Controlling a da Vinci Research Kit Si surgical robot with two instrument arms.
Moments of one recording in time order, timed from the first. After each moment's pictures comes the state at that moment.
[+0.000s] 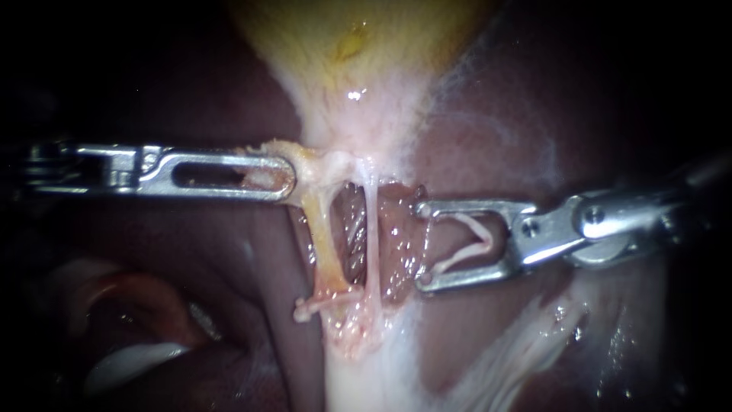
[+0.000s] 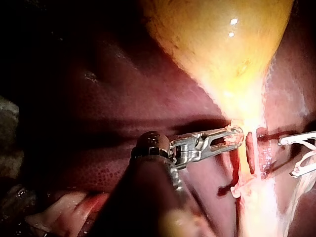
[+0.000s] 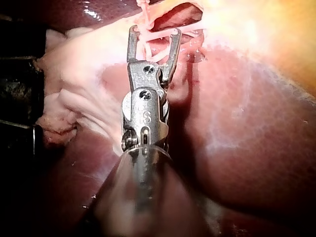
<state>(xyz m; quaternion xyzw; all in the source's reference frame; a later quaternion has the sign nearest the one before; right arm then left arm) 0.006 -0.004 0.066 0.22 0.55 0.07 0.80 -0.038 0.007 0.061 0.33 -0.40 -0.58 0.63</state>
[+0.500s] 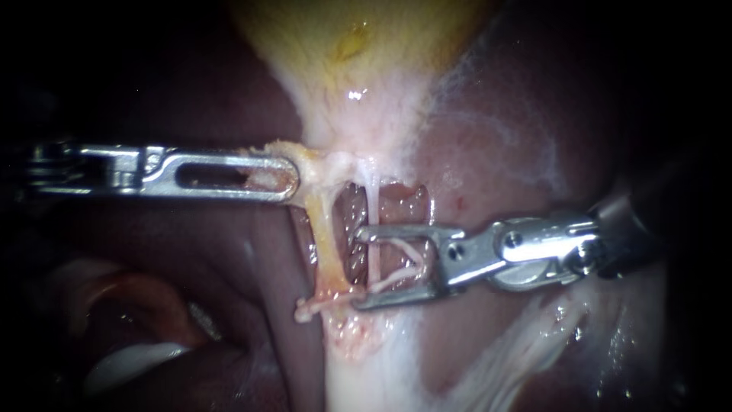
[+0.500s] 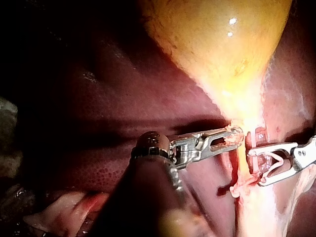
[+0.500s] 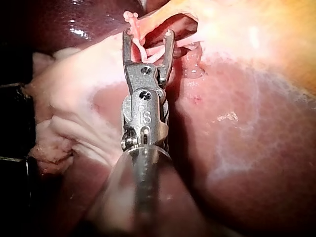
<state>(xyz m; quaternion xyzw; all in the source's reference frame) 0.011 -0.006 0.071 0.23 0.54 0.09 0.81 -0.038 0.007 0.061 0.33 -0.40 -0.58 0.63</state>
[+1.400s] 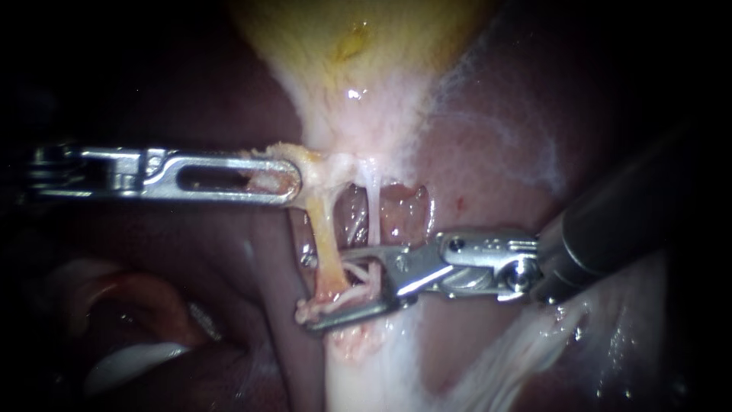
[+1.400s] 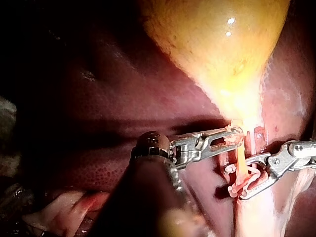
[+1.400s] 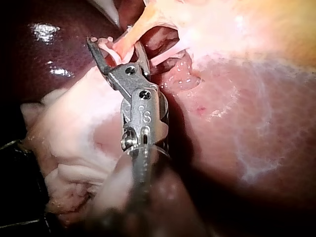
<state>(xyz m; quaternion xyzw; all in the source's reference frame) 0.017 -0.007 0.074 0.33 0.58 0.14 0.74 -0.039 0.007 0.060 0.33 -0.40 -0.58 0.63</state>
